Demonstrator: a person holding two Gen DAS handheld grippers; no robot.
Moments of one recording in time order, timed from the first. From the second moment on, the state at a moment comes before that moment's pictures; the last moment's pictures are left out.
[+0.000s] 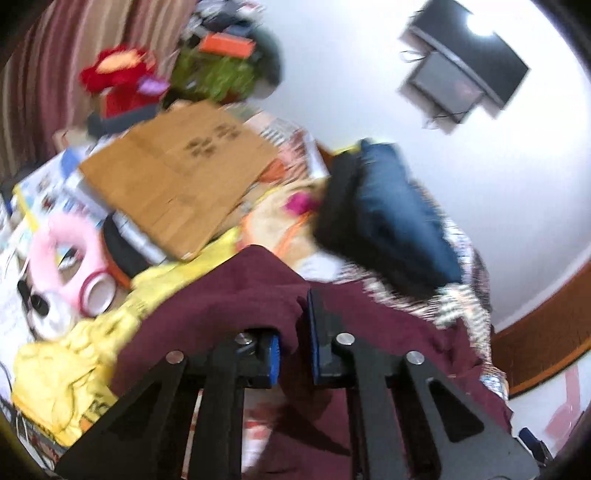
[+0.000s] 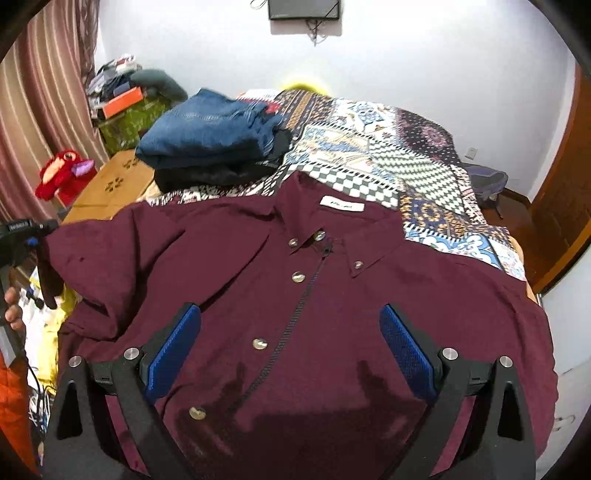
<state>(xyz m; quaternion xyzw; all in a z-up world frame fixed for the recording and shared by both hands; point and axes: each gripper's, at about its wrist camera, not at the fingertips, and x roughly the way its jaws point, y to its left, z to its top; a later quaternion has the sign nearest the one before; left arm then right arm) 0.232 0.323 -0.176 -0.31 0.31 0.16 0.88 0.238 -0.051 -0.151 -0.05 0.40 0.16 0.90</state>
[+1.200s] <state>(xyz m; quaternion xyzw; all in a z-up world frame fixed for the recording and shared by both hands) 0.293 -0.038 -0.224 -0.04 0.53 -0.19 0.83 0.219 -0.181 -0.145 0.05 0.37 0.07 0.93</state>
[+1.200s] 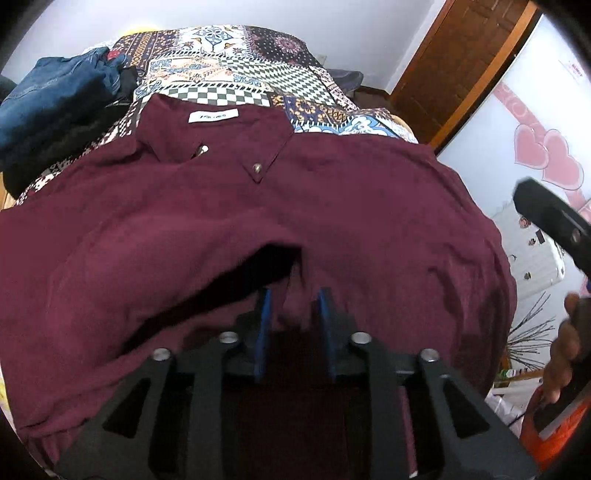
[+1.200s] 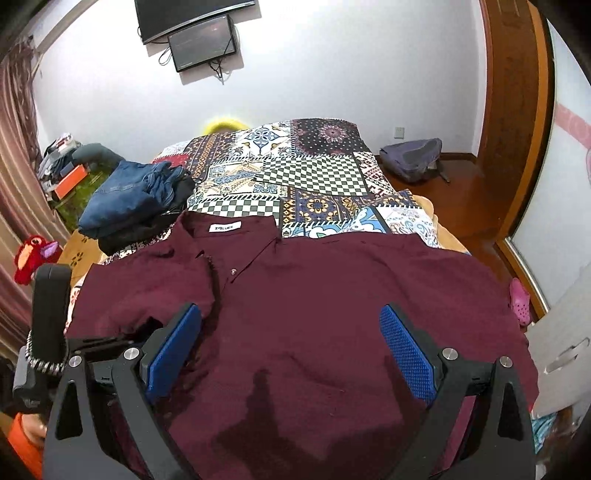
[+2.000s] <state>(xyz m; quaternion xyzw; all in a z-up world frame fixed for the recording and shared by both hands) 0.229 0.218 -0.229 -0.16 0.47 0.07 0.87 0.240 -0.011 -0.183 -0.24 0.37 0.24 0.86</state>
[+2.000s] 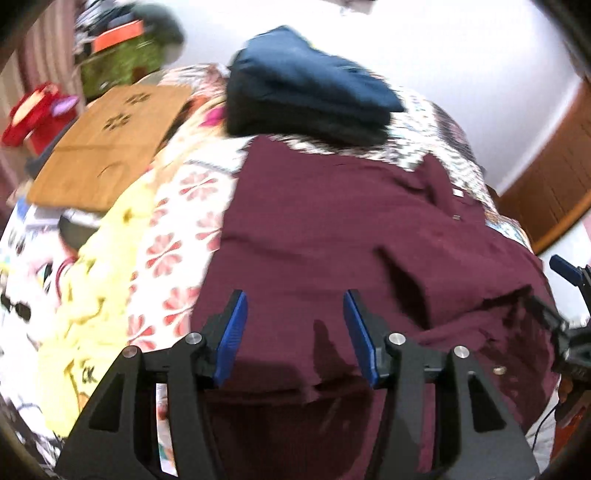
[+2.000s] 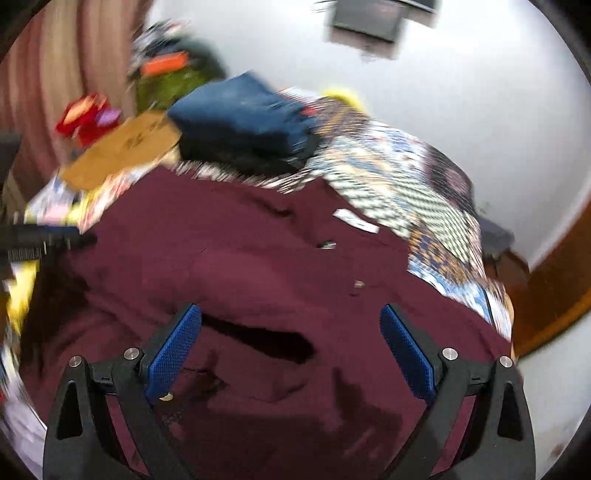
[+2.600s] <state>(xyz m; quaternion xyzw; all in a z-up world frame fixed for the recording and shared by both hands) 0.227 0.229 -0.253 -0.18 0.48 0.07 0.86 0.263 0.060 -0.232 -0.40 0.37 0.29 0.79</state>
